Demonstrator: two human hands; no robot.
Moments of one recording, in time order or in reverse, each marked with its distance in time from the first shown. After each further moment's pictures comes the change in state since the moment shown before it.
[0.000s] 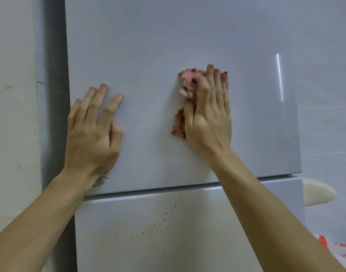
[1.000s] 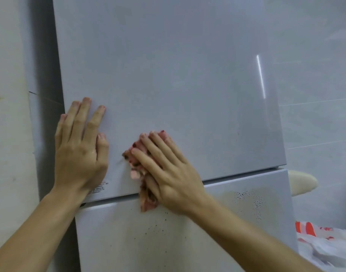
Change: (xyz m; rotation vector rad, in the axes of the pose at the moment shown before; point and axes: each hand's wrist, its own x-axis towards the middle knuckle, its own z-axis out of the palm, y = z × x) left_hand -0.014 -0.016 -0.005 -0.097 -0.006 -0.032; right_hand -0.097 -0.044 -0.004 0.050 -0.302 -0.472
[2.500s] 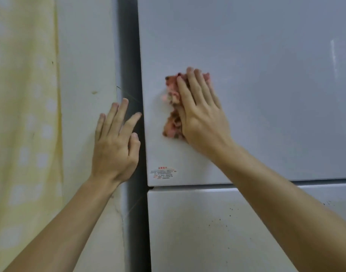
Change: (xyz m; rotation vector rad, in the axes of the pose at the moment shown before) left_hand -0.022 -0.069 -0.051 0.108 -0.144 -0.070; right_hand 0.128 -0.017 0.029 -0.011 0.150 0.214
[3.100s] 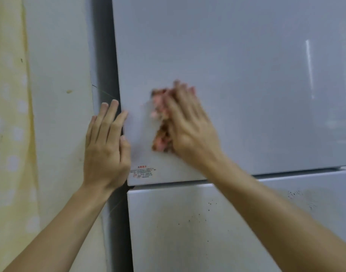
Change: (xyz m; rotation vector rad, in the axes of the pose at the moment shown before) left_hand -0.006 0.037 0.011 -0.106 0.092 0.018; right_hand -0.038 0.016 -0.009 0.042 0.048 -0.049
